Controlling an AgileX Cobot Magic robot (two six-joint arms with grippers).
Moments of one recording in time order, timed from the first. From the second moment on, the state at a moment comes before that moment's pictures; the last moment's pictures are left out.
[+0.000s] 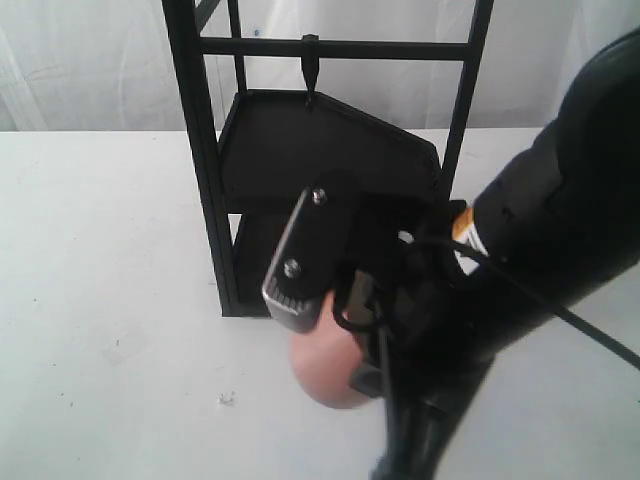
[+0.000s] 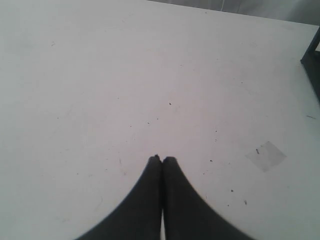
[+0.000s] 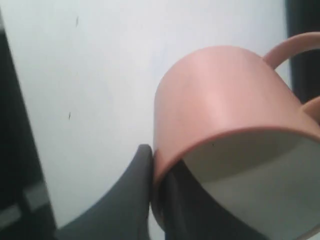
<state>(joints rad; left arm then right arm) 0.08 0.02 0.02 0.24 0.39 -0.39 0.89 1.29 -1.04 0.13 0.99 -0.47</state>
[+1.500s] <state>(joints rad) 0.08 0.02 0.02 0.24 0.39 -0.39 0.89 1.73 -1.50 0.30 1.22 -0.27</state>
